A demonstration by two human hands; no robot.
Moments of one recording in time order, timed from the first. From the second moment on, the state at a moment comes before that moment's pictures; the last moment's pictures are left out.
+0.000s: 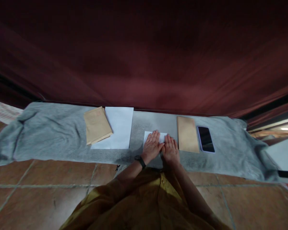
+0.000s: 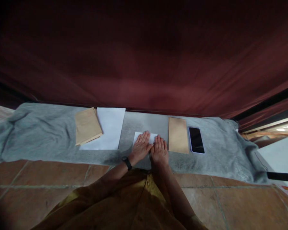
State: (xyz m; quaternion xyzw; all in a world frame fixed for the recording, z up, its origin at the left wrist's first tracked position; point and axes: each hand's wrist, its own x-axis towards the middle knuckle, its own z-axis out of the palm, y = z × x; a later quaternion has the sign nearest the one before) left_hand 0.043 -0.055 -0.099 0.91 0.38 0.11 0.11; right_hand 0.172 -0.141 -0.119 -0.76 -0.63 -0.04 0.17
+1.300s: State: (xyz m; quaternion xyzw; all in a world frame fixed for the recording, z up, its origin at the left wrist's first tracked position) left_hand -0.006 -0.042 -0.083 0.98 0.14 0.07 0.08; right_hand 0.179 -0.150 -0.124 -0.68 -0.71 -0.07 0.16
